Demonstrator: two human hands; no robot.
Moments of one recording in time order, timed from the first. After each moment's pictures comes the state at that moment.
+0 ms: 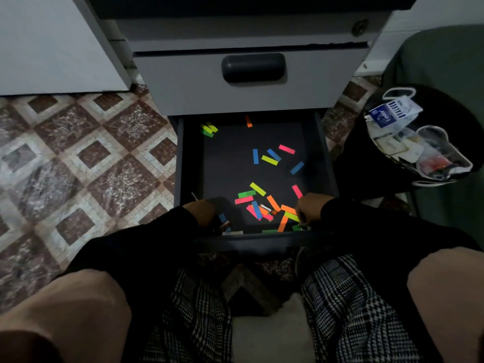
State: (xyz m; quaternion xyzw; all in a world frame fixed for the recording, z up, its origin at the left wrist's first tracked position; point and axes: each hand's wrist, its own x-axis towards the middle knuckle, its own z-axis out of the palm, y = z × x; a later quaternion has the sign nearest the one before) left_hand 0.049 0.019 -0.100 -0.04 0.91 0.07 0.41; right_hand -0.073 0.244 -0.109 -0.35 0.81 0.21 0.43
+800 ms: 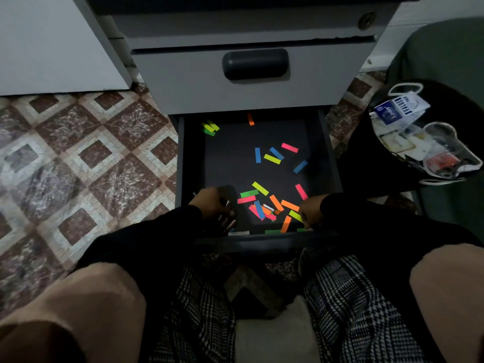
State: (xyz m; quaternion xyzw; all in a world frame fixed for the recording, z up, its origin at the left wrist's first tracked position) left_hand 0.031 0.019 -0.112 -0.21 0.88 0.30 0.31; right_hand -0.073 0.234 -0.109 -0.31 0.77 0.24 0.50
